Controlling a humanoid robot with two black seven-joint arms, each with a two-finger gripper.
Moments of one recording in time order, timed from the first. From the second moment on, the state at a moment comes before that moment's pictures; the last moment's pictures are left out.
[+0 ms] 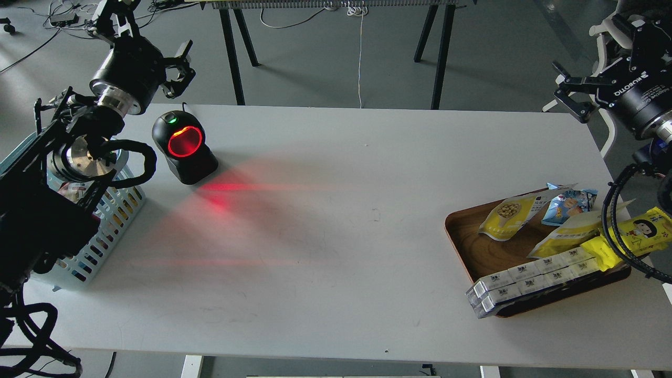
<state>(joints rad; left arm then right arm) -0.72 0.38 -1.02 -0.93 0.12 -0.22 -0.15 0.80 -0.91 0.45 1.19 0.72 0.41 0.15</state>
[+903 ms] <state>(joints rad) -0.73 0.41 -1.02 -0.93 0.12 -0.23 -0.15 0.81 -0.88 0.46 1.19 0.70 0.41 0.14</state>
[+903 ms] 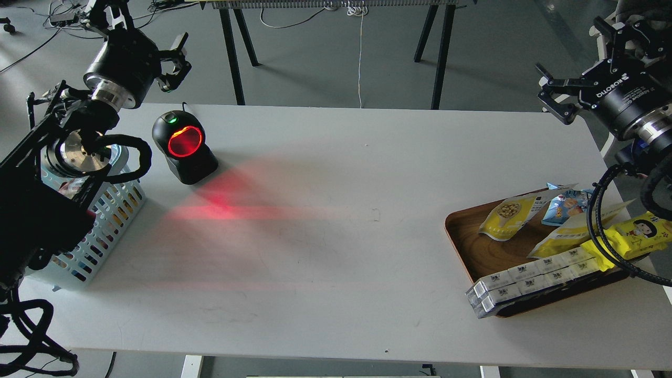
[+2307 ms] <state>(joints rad) -0.72 0.48 -1.06 -0.96 0.11 -0.27 -0.15 2.12 -0.99 -0.82 1.67 0.20 0.02 -0.49</state>
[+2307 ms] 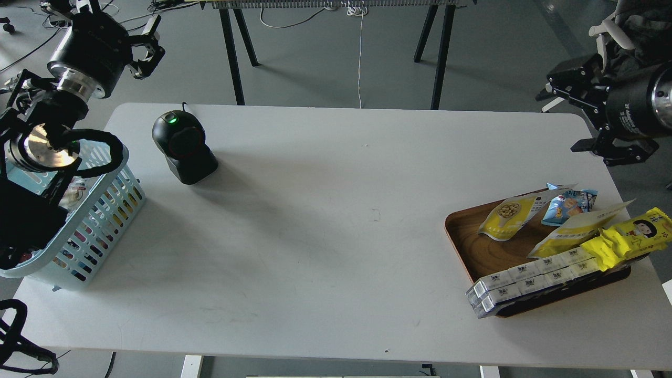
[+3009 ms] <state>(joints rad) -0.72 0.47 -1.06 -0.96 0.11 -0.27 -0.15 1.73 -0.98 -0.59 1.67 0.26 -0.26 -0.49</state>
